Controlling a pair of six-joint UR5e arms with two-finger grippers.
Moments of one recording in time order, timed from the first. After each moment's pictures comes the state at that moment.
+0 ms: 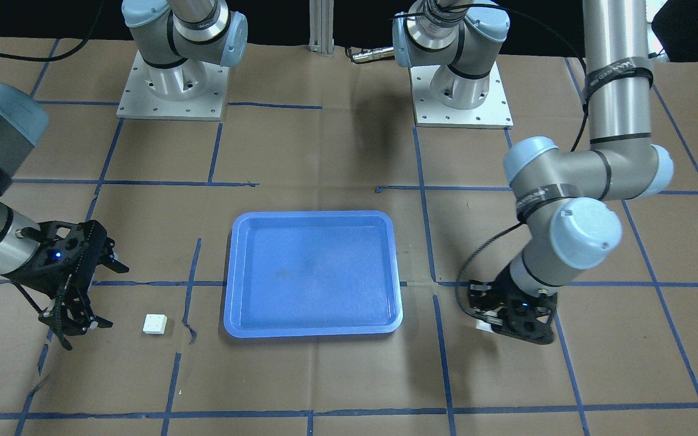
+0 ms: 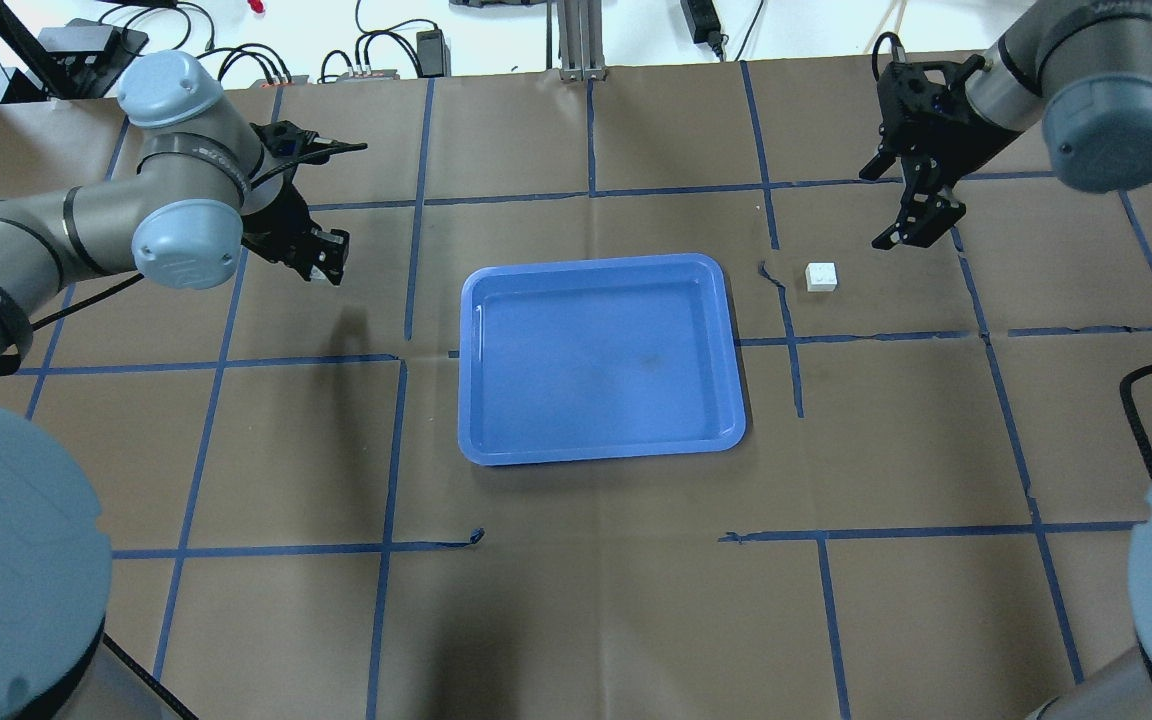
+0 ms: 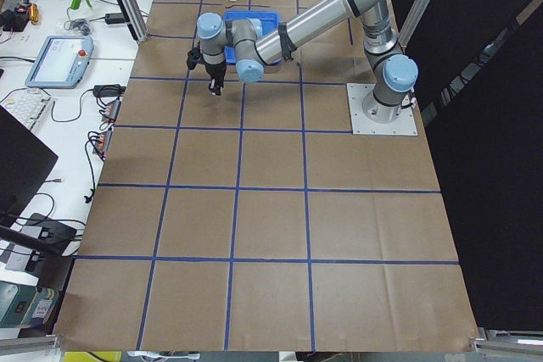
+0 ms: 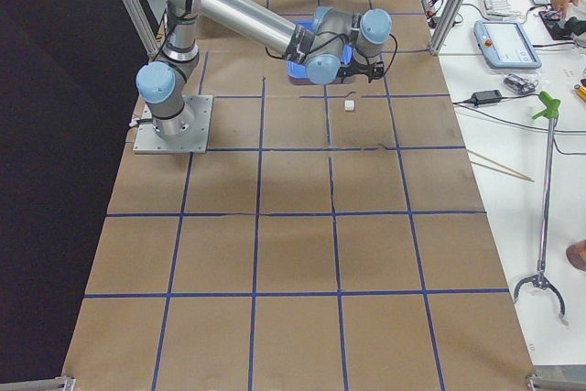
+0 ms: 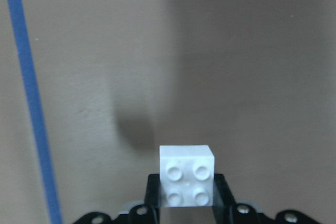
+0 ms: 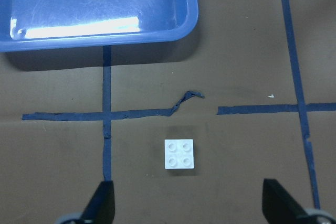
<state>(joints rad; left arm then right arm) -1.48 -2.02 -1.69 -0.96 1.54 0.42 1.30 -1.20 1.69 -2.02 -1.21 -1.81</state>
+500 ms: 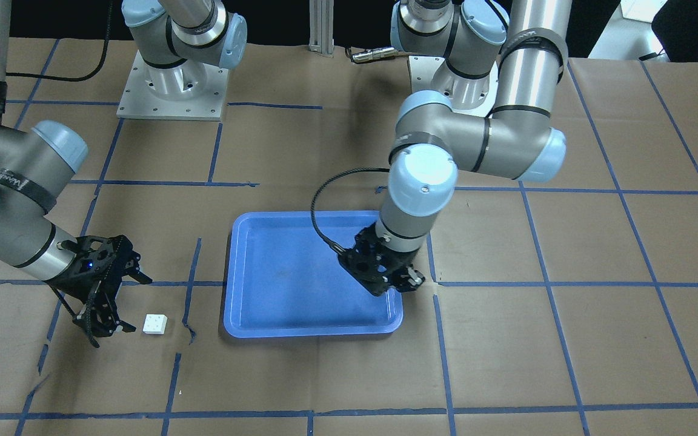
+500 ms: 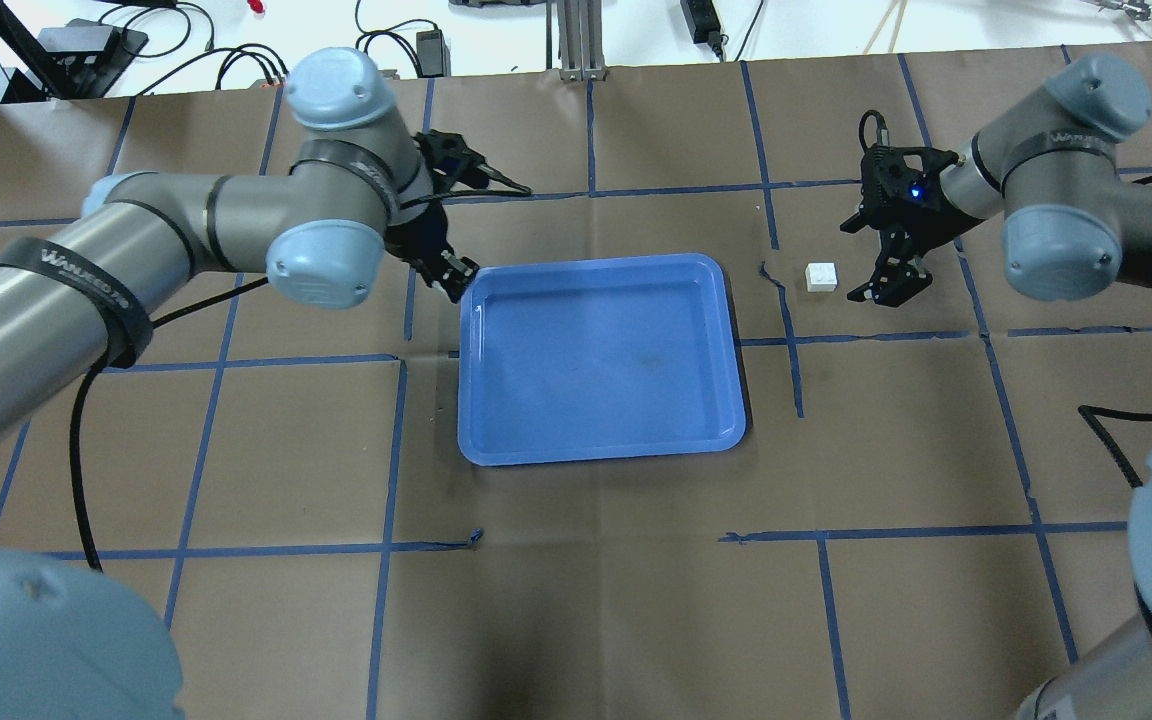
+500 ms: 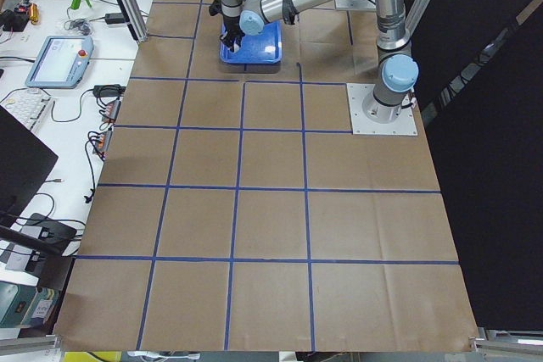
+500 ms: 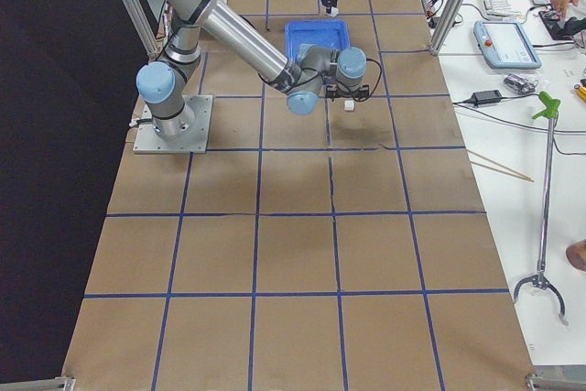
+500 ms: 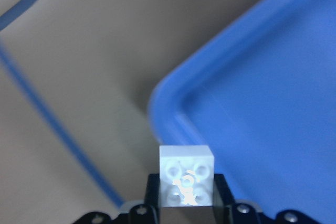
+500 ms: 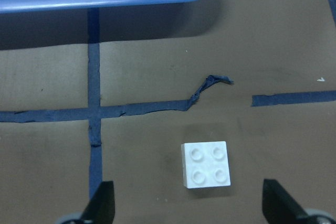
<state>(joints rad) -1.80 -1.99 -1.69 -1.01 1.54 0.61 1.27 -1.13 1.85 -2.29 -1.15 -1.81</state>
